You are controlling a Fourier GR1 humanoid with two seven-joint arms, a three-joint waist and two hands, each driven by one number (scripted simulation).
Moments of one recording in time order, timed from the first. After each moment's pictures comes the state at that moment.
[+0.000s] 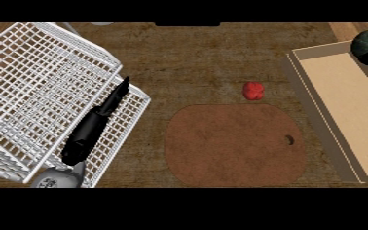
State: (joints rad) left arm -0.10 0.26 -0.23 -1.57 -0.05 -0.07 -0.09; right arm -0.78 -0.61 -0.26 -0.84 0.97 -0.01 0.51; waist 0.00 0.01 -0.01
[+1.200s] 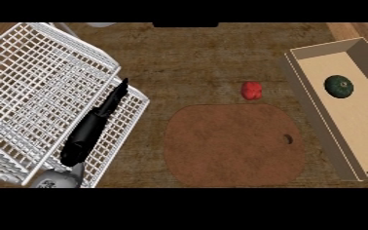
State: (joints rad) left arm -0.09 0.26 -0.22 -1.56 -0.06 -0.08 -0.09; right arm -0.78 -0.70 -0.65 -0.68 0.52 0.09 0.04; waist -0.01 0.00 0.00
